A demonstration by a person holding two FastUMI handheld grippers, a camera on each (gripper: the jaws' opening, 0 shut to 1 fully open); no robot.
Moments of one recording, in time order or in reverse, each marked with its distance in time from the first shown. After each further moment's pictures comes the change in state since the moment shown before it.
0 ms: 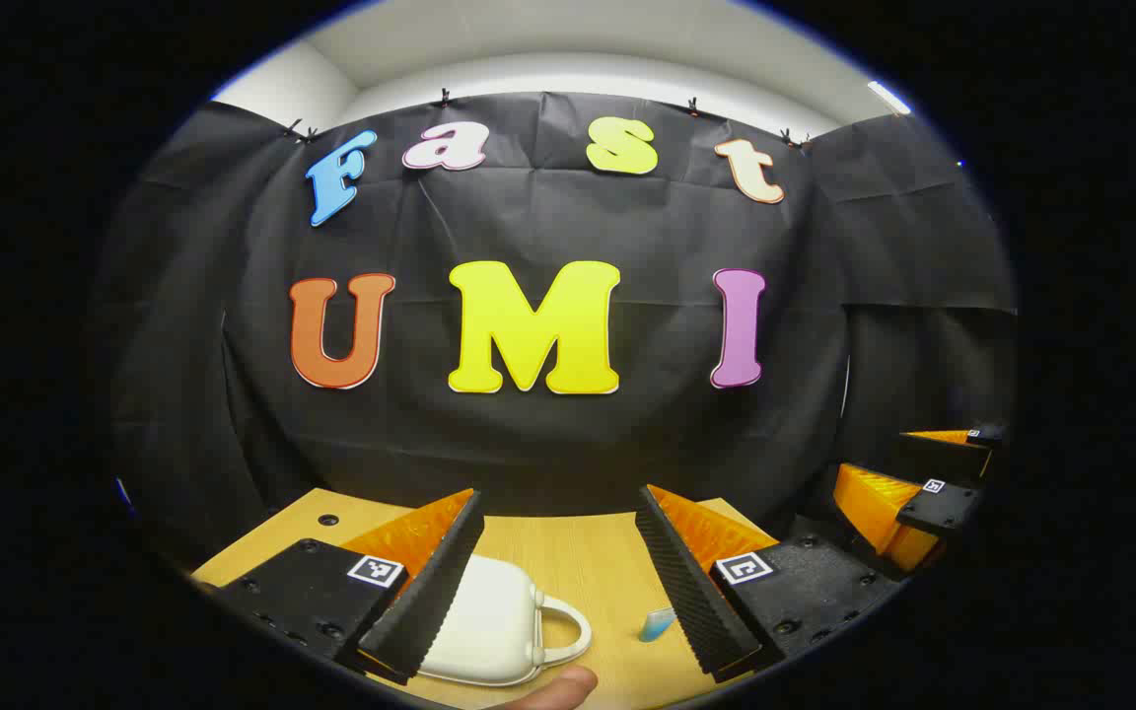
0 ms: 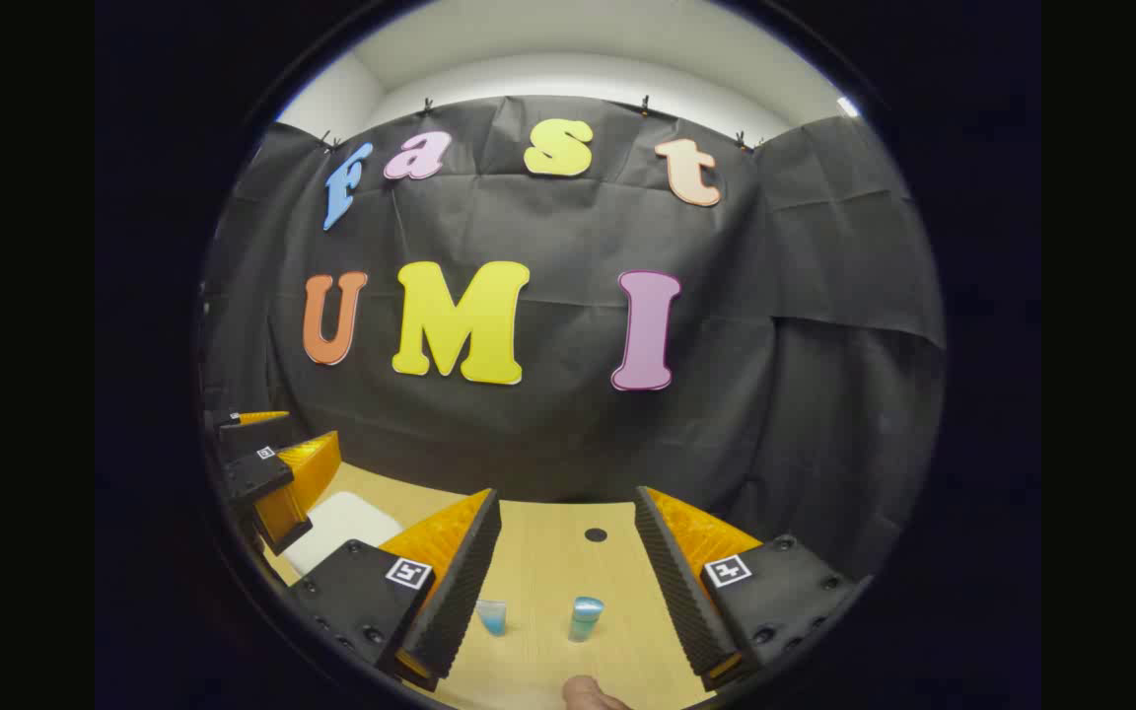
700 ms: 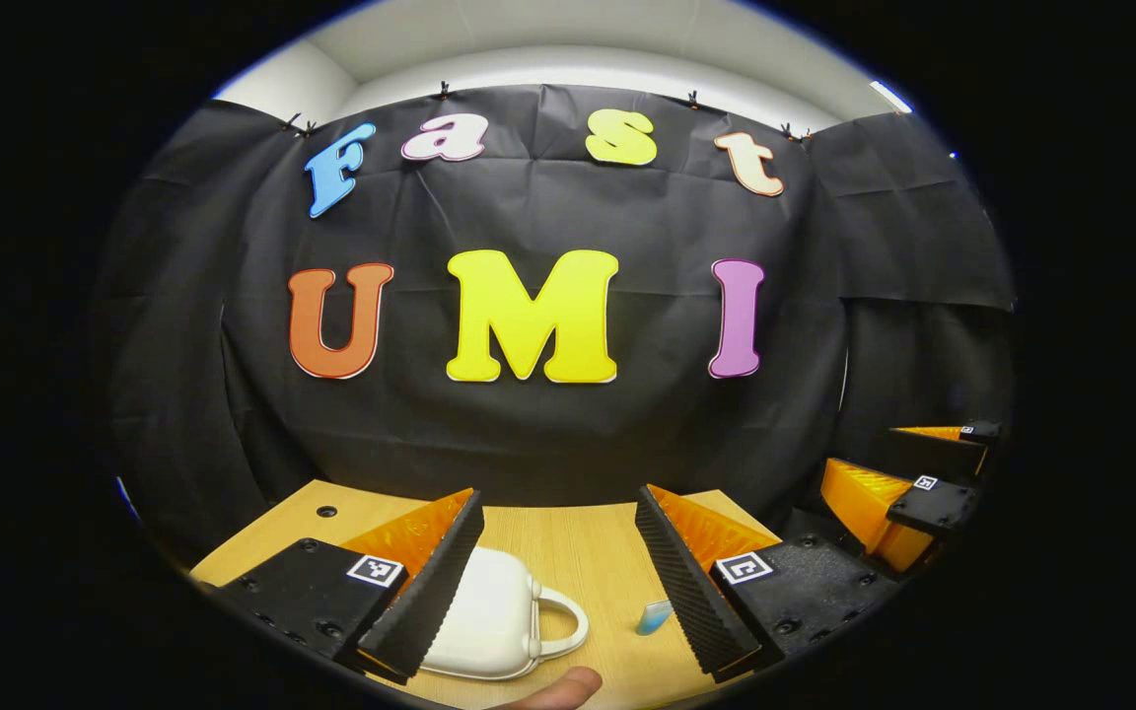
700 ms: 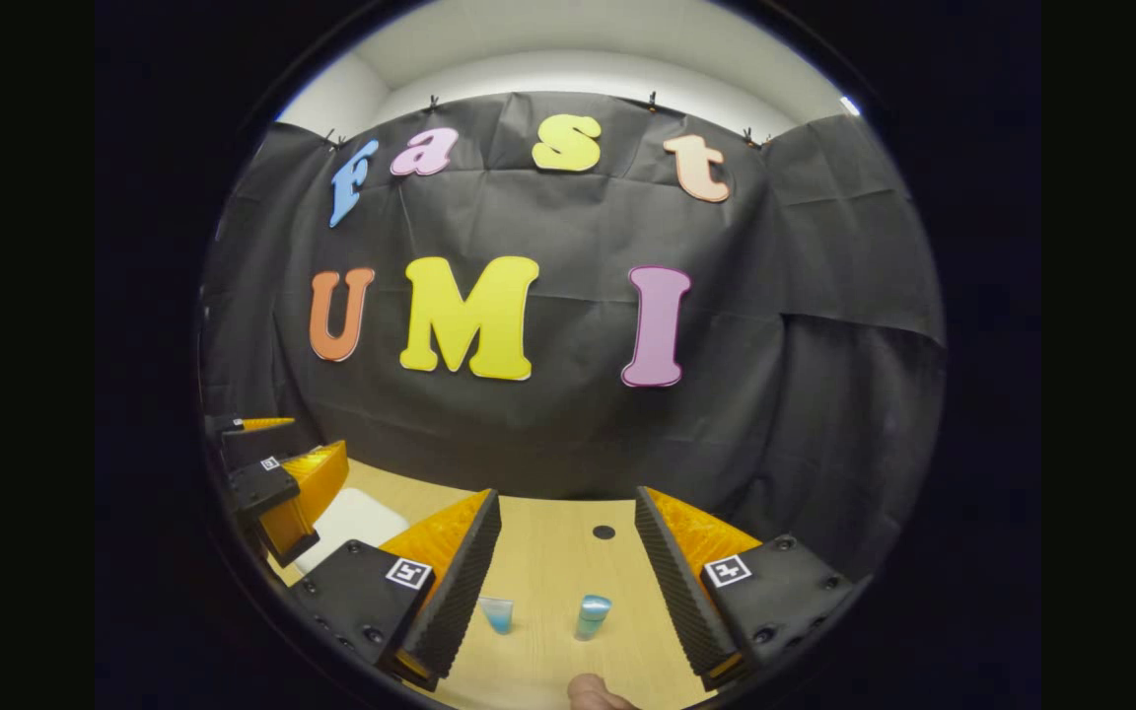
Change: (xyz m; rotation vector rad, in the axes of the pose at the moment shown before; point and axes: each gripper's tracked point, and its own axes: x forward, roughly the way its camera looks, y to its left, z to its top) left arm -0.004 0.003 -0.010 0.002 0.022 0.007; right arm 0.005 0.008 -0.002 -0.004 0.003 0.030
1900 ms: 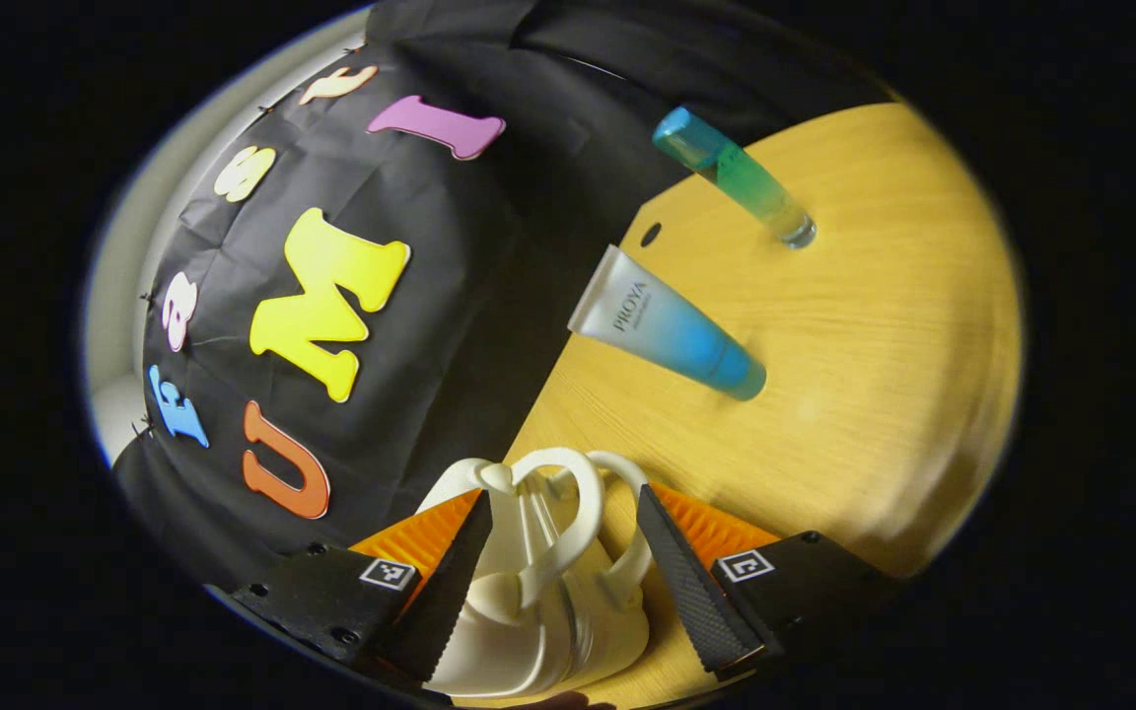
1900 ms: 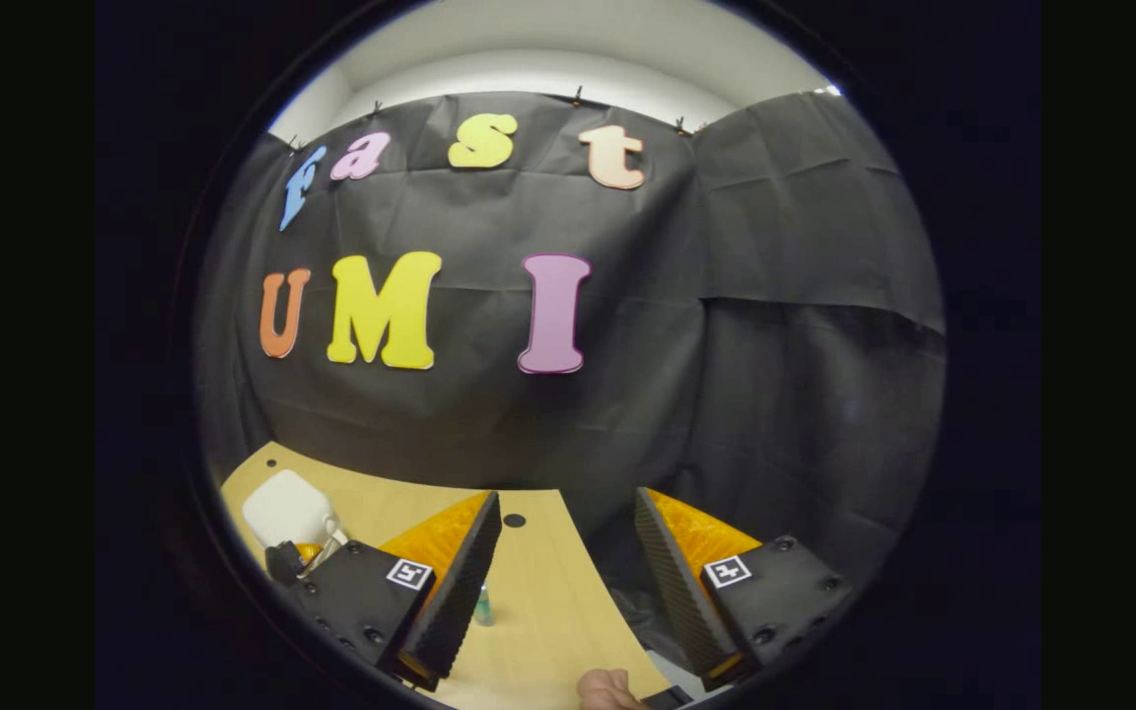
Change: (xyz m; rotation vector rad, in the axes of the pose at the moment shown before) left arm 0.066 0.001 -0.266 1.127 0.271 -0.001; right arm -0.019 -0.162 -0.029 0.043 0.000 -0.202
